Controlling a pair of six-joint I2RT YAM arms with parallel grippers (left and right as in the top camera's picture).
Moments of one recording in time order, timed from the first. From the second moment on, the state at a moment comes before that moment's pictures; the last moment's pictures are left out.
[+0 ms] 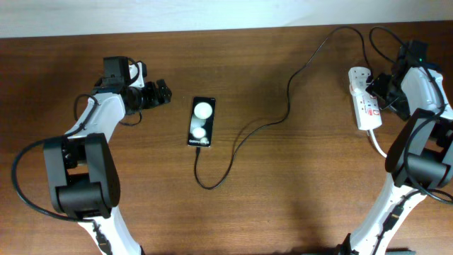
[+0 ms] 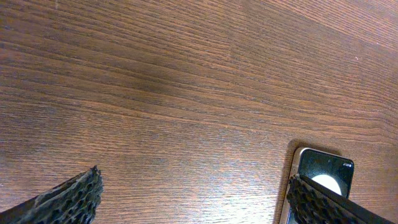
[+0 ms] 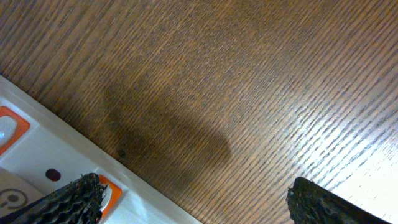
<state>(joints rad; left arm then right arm) 0.06 2.05 1.41 -0.43 0.31 -0.20 -0.38 2.25 1.78 -0.85 0.20 0.47</state>
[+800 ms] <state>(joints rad) 0.06 2.05 1.41 -0.43 0.31 -0.20 -0.38 2.24 1.80 -0.92 0.16 0.44</state>
